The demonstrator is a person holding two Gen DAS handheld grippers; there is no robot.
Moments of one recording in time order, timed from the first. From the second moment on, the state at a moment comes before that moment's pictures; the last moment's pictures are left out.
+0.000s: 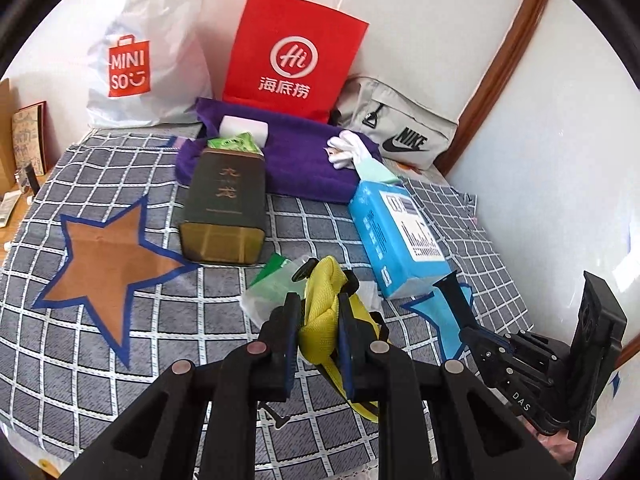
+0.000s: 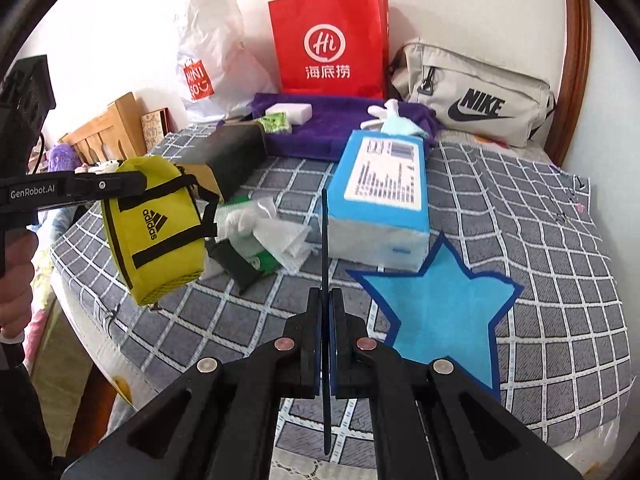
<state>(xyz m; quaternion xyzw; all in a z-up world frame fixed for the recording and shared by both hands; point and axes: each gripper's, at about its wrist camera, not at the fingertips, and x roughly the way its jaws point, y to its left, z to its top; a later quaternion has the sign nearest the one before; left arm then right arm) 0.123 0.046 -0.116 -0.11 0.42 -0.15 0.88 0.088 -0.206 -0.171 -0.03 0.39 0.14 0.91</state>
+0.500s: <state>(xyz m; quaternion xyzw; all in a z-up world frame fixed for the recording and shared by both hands) 0.138 0.076 -0.087 -0.13 0.40 -0.13 0.90 0.113 -0.207 -0.138 -0.03 0.37 0.14 0.92</state>
